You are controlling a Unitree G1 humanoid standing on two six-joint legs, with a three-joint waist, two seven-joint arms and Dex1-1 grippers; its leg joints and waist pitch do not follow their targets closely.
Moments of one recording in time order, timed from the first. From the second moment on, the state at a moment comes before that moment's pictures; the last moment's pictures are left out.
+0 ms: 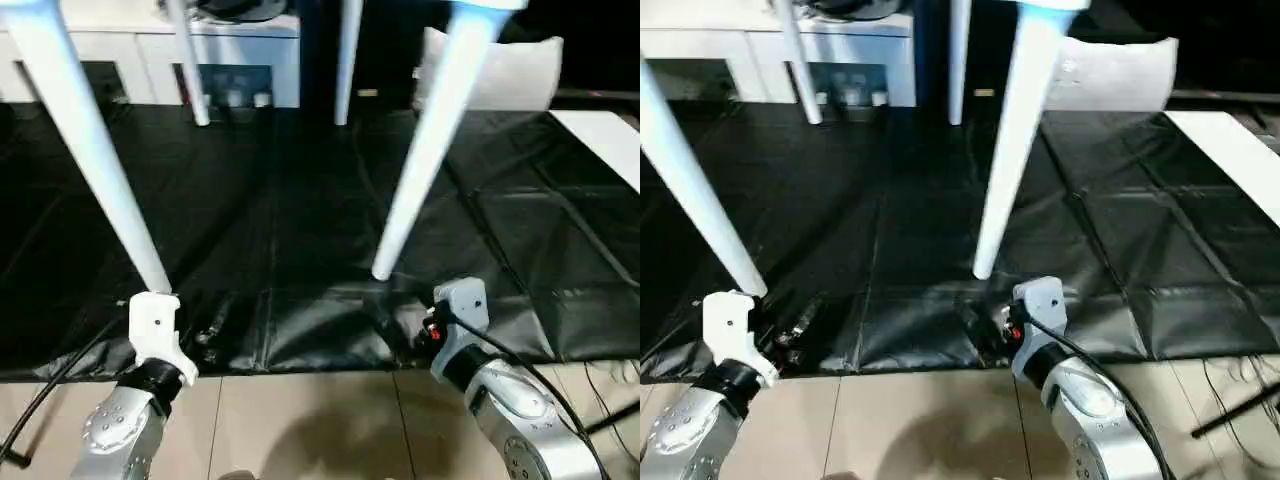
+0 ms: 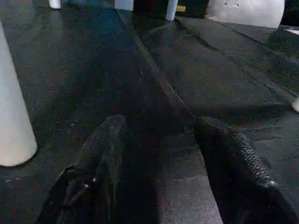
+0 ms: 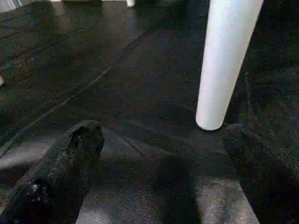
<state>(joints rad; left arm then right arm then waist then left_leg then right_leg) 0.20 0.14 0.12 -0.18 -0.20 0.16 -0.37 0.10 -0.20 0.13 -0.26 0.24 0.39 0.35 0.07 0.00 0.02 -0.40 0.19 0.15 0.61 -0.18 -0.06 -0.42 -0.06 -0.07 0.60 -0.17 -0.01</state>
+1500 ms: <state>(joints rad) -0.17 0.20 -0.01 0.91 -0.09 0.35 -0.36 -0.22 -0.08 0.16 1.06 0.20 0.29 0.40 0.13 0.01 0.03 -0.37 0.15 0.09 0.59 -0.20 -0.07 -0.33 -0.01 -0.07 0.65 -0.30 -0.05</state>
